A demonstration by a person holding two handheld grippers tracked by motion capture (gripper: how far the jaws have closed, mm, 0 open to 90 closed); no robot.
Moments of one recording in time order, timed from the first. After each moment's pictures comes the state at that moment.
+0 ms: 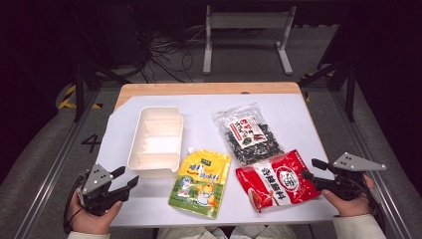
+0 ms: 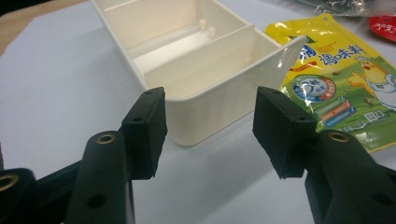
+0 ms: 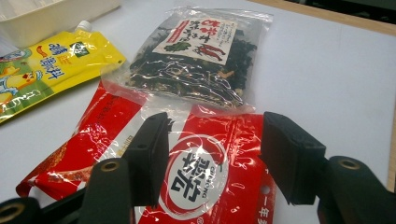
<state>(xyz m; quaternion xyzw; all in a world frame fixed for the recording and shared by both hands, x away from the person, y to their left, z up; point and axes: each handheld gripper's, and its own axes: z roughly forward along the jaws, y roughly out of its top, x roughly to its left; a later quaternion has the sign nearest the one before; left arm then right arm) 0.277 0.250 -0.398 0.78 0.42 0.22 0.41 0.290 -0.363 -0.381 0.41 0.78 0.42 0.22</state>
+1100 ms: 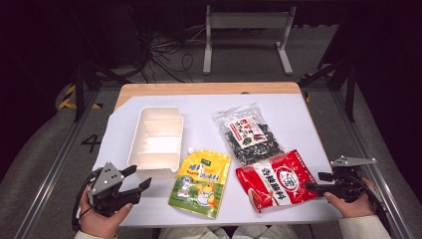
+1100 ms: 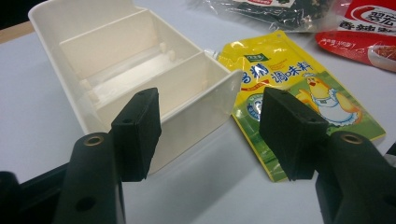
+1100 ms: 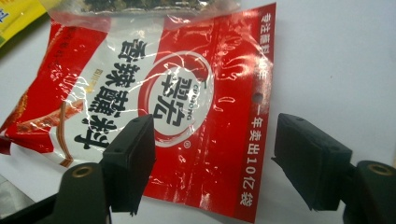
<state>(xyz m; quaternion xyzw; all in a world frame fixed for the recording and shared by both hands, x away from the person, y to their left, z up) 0.271 0.217 -0.378 0.80 0.37 0.21 0.43 0.299 -0.379 -0.404 0.52 0.79 0.31 0.12</state>
